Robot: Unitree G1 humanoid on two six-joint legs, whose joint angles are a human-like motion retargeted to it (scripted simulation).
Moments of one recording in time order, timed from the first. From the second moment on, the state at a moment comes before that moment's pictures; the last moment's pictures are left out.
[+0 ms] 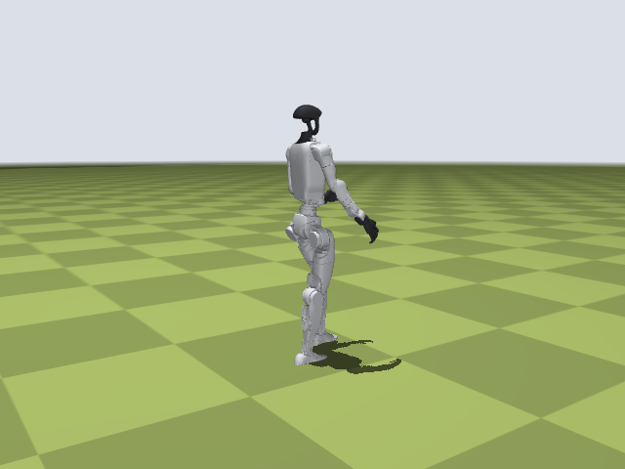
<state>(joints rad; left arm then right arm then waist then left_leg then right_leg) 0.14 -0.15 0.21 0.40 0.37 -0.77 0.04 -0.30 -0.18 -0.46 1.34 -0.68 -0.34 0.15 -0.12 -0.03 -0.14 -0.53 0.01 0.29 0.43 0.05 0.13 -0.04 0.06 0.07 0.05 -0.09 -0.14</state>
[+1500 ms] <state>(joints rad) 0.12 -0.12 0.23 0.38 0.39 -0.78 0.04 -0.24 -0.15 -0.44 1.35 -0.66 -0.39 0.11 -0.06 -0.09 -0.08 -0.49 -0.05 0.38 0.08 -0.09 0.19 0.10 0.11 0.08 0.10 -0.09 -0.17</state>
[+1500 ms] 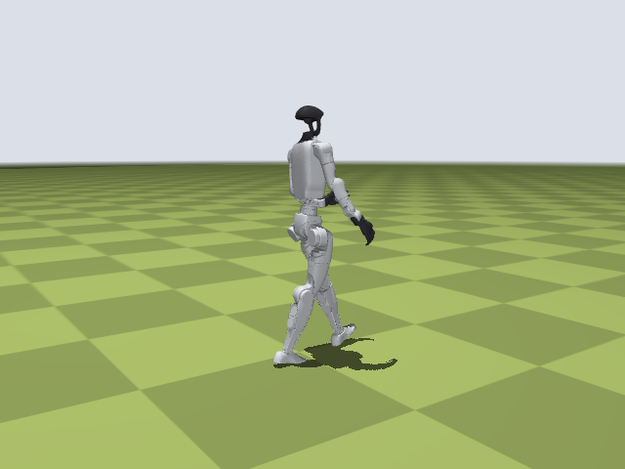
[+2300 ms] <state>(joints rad) 0.17 -0.13 0.22 0.48 0.34 -0.80 -0.03 0.13 -0.14 -0.56 1.65 -0.76 -0.18 0.06 -0.23 0.04 -0.10 0.00 -0.09 -0.06 0.43 0.05 0.02 -0.32 -0.05 0.28 0.10 0.10 0.09</state>
